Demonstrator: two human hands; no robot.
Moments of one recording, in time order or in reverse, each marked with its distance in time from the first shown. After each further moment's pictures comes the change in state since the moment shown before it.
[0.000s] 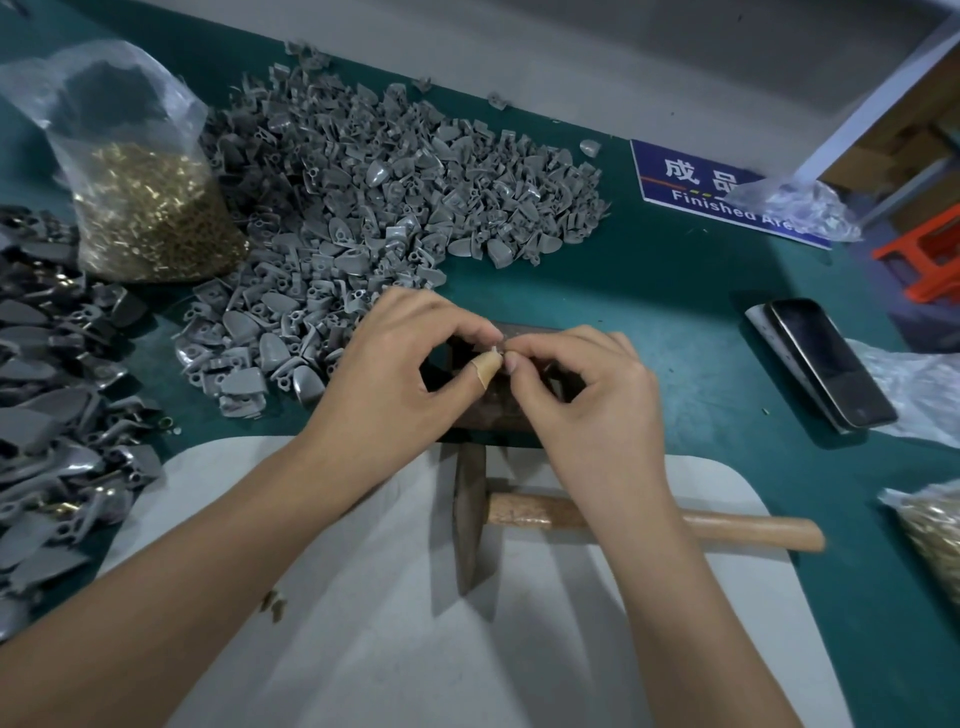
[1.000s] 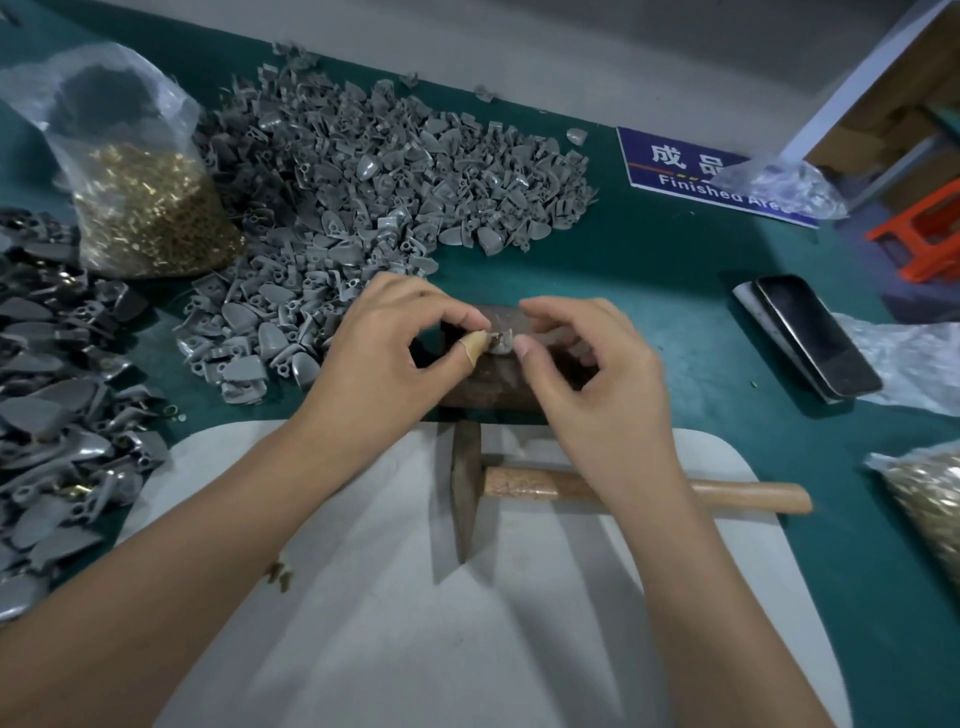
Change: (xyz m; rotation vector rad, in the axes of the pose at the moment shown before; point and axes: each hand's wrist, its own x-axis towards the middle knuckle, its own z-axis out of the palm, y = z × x) left_hand 0.000 0.001 -0.005 0.025 -0.008 -0.022; right_hand -0.006 0.003 -0.012 0.094 0.023 -0.091
